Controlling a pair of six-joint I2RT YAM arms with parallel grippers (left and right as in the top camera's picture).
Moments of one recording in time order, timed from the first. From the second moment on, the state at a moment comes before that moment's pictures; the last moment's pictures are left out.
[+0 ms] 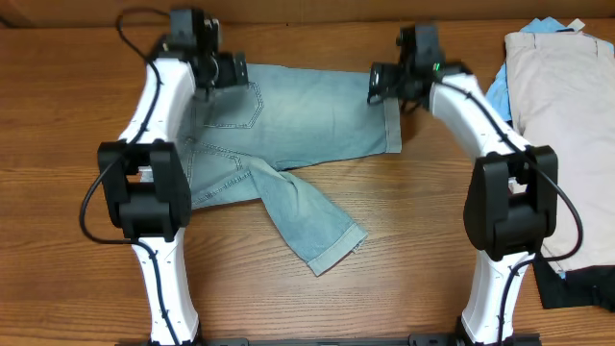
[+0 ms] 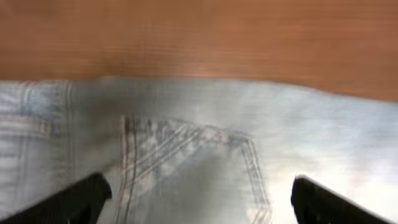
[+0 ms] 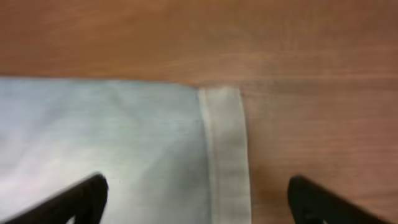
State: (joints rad) left arm -0.02 2.34 2.12 -0.82 0.16 -0.15; right arm 0.19 2.16 1.82 -0.68 -0.03 0.28
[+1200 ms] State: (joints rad) left arm -0.01 1.72 1.96 -1.58 0.05 -0.18; right arm 0.59 1.65 1.53 -1.32 -0.15 0.49
